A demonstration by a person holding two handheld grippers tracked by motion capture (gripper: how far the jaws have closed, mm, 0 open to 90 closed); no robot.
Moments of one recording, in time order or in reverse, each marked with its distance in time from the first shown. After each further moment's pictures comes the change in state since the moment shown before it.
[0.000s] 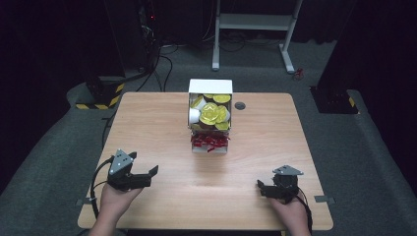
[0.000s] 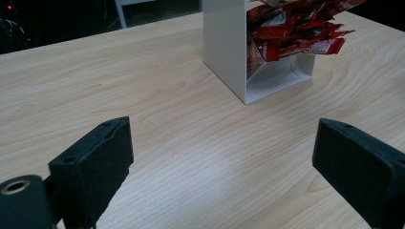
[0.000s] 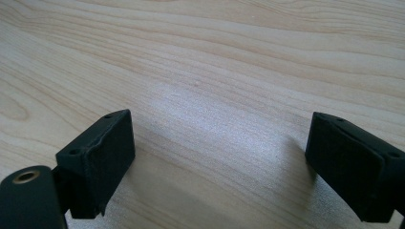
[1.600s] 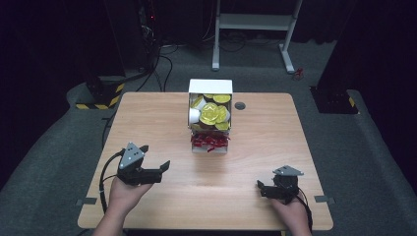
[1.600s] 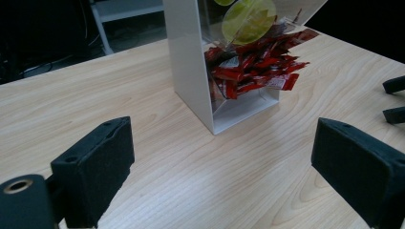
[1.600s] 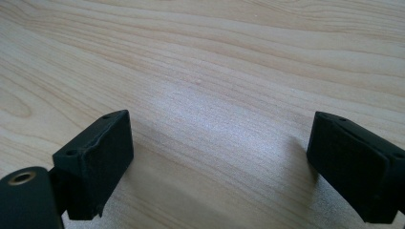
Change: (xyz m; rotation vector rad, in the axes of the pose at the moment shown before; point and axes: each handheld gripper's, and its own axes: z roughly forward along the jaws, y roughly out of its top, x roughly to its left) left arm -0.027 0.037 0.005 -0.034 -0.068 0.043; right arm -0.001 -0.001 0.000 -0.001 0.010 -0.008
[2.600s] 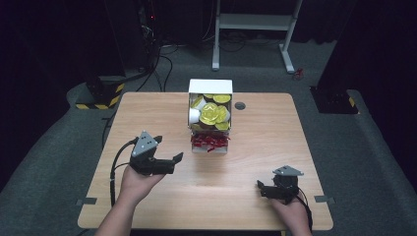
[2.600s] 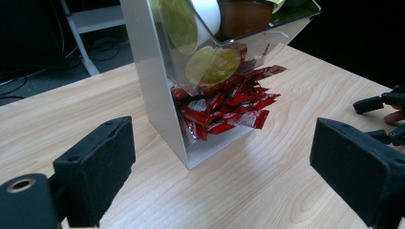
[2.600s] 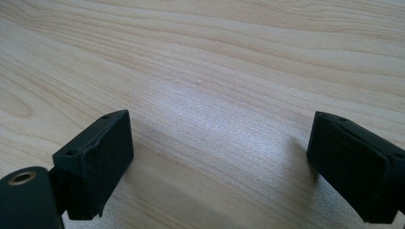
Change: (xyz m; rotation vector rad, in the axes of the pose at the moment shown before) left arm -0.015 0.038 0.019 -0.017 -0.063 0.025; right arm 0.000 0.000 0.000 -0.001 0.000 -0.002
